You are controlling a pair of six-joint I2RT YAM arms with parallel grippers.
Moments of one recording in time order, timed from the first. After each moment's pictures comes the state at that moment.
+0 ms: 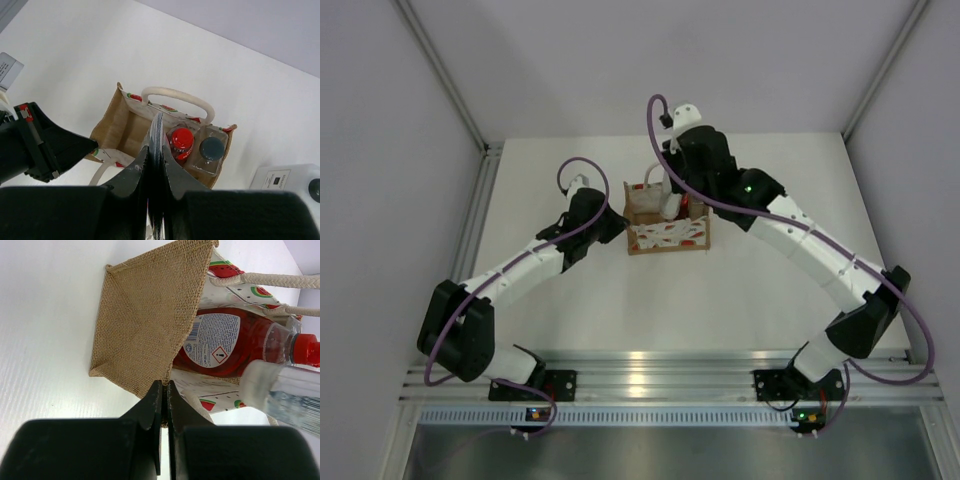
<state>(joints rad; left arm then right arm) -0.51 1.42 0.93 -0.10 -0.11 -1.02 0.81 1.58 1.72 -0.57 0.35 0.09</state>
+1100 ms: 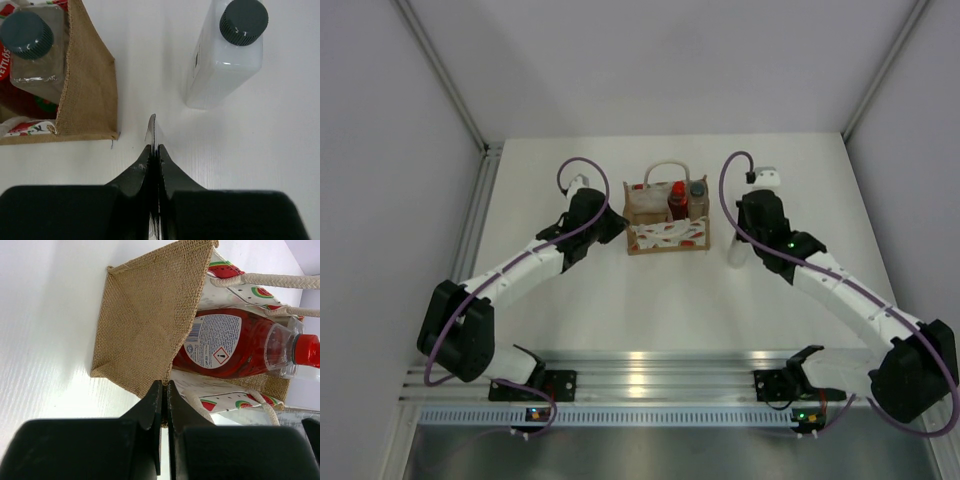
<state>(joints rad) -0.51 1.42 0.93 -0.10 -0.12 -1.01 0.51 1.17 0.92 -0.35 0.44 0.26</state>
